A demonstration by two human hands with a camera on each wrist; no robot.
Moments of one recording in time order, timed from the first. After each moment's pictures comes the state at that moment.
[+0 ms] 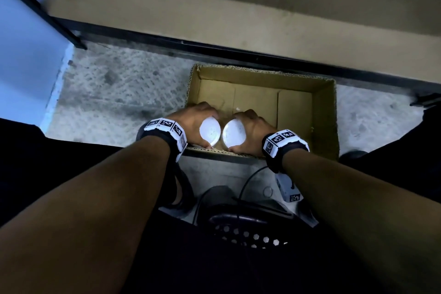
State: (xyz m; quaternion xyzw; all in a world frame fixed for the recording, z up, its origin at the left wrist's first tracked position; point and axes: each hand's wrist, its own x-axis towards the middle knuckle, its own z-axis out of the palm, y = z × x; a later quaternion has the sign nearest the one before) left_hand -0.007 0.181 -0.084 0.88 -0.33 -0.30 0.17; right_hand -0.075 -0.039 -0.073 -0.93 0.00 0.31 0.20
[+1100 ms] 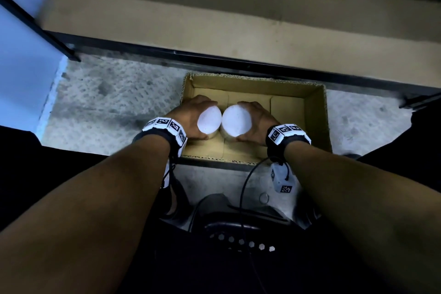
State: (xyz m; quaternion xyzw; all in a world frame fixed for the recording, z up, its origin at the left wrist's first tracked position) left_hand 0.016 0.168 -0.094 0.90 -0.31 -0.24 0.22; right_hand -0.048 -0.070 -0.064 -0.93 0.03 0.25 0.27
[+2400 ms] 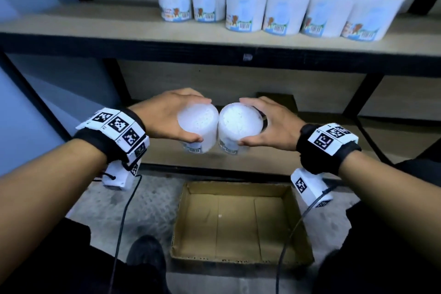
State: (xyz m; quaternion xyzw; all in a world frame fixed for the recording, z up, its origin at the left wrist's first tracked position) left_hand 0.072 0.157 0.259 0.89 -0.43 0.02 0.17; right_hand -0.015 -0.123 0.243 -0.96 -0.10 -0.04 0.26
